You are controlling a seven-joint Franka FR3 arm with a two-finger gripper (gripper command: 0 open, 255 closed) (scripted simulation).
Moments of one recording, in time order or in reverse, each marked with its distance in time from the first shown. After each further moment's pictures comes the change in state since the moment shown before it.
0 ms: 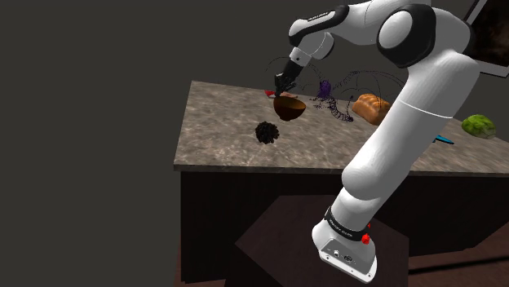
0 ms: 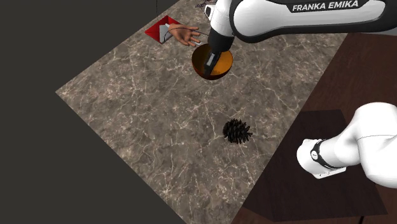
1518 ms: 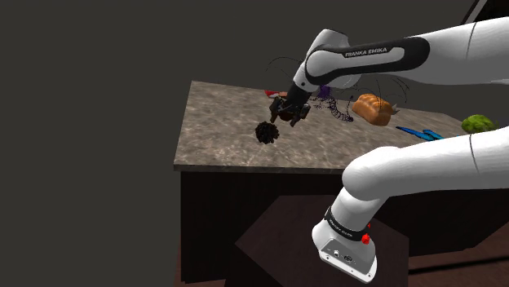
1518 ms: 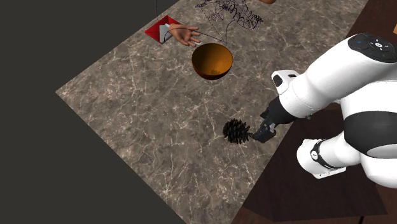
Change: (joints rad) arm 0.010 -0.777 0.334 -0.786 -0.187 0.121 0.535
